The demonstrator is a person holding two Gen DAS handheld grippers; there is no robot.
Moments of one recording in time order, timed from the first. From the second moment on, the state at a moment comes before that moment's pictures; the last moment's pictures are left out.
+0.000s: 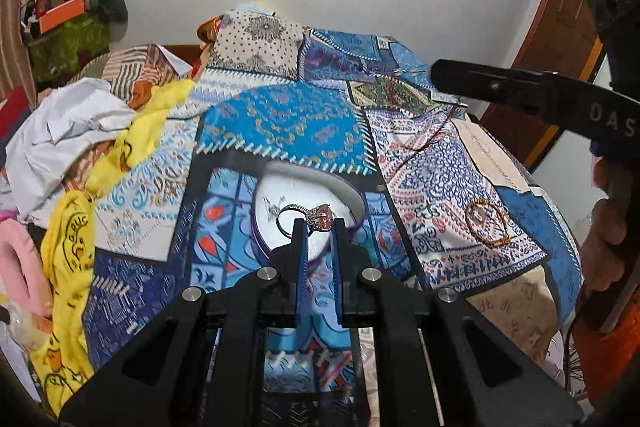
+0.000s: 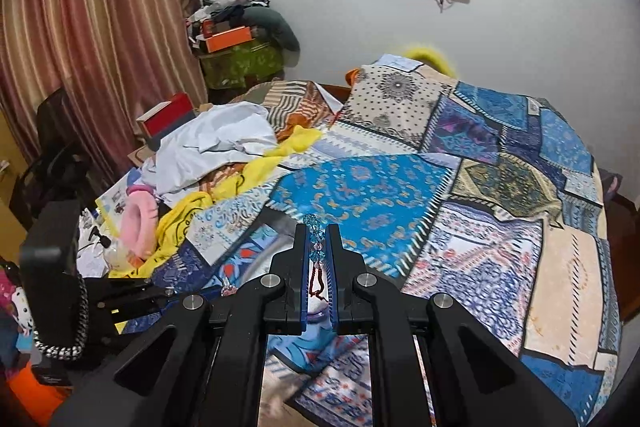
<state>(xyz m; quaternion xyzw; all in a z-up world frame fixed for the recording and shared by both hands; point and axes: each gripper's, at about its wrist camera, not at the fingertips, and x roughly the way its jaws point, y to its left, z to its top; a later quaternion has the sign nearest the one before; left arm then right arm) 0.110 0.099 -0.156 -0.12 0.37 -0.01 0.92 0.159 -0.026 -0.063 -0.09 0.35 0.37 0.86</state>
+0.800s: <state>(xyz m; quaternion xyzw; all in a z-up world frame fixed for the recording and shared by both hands) 0.148 0.105 -0.199 -0.10 0.42 -0.03 0.90 0.200 0.029 -0.144 -0.09 0.48 0.39 0.78</state>
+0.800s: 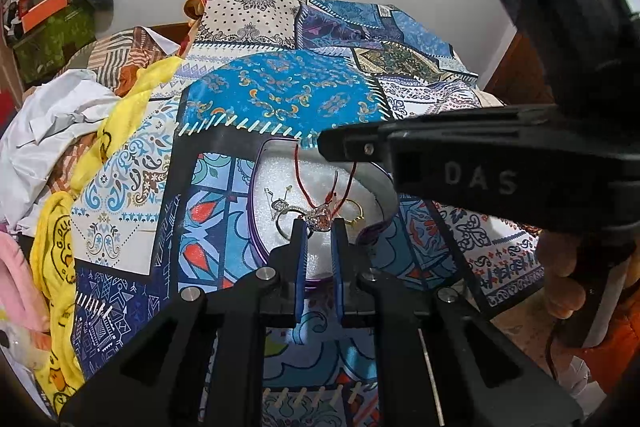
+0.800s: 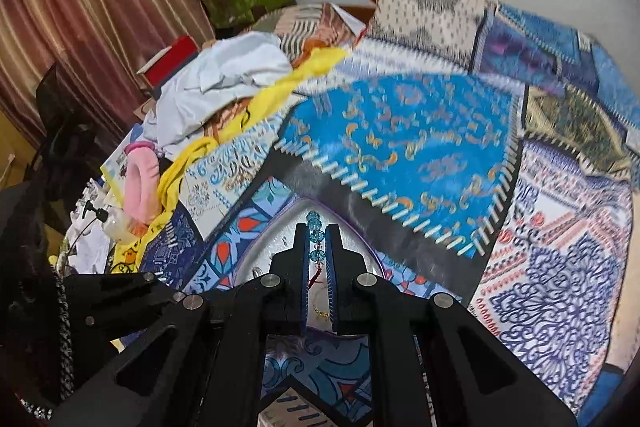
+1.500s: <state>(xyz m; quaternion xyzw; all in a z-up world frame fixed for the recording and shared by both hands) 0.128 0.106 -0.158 -0.10 0.38 0.00 0.92 0.172 0.010 -0.104 -0.13 0.43 0.37 0.81</state>
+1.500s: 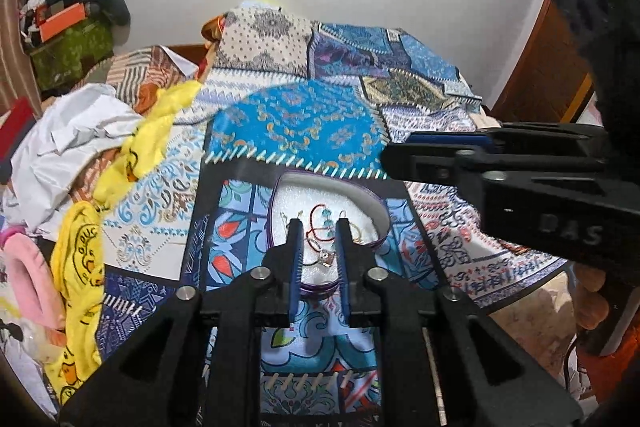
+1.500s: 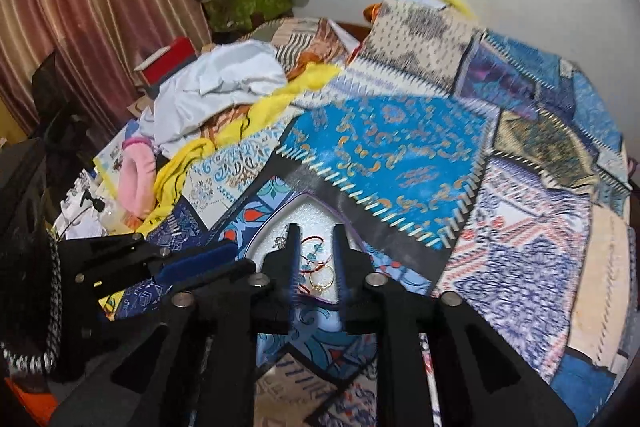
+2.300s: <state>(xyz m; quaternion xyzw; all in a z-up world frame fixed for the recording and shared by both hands) 0.140 -0.002 -0.115 -0.05 0.36 -0.06 0.93 0.156 -0.163 -0.045 -0.07 0.34 0.24 0.91</state>
